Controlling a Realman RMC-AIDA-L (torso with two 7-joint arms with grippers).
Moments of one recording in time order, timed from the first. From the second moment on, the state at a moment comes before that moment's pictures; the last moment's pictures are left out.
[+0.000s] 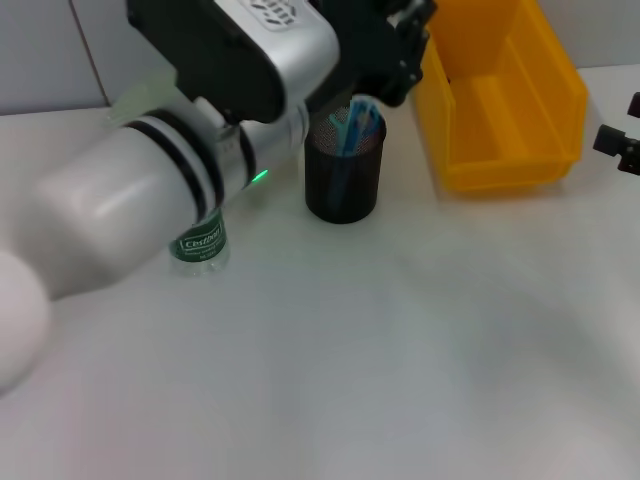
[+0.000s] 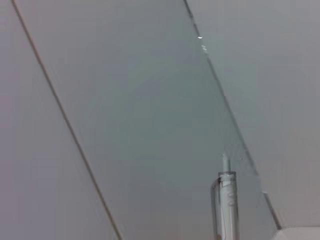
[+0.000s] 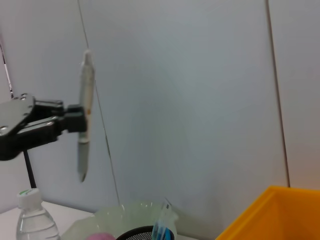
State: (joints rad) left arm -0.37 -2.07 2.08 1.49 1.98 0.12 -1.97; right arm 0.40 2.01 -0.23 -0.78 -1.94 -1.66 1.33
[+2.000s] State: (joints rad) left arm -0.55 -2.08 2.40 0.76 2.61 -0.86 -2.88; right arm 0.51 2.07 -0.28 -0.37 -1.61 -1.82 1.00
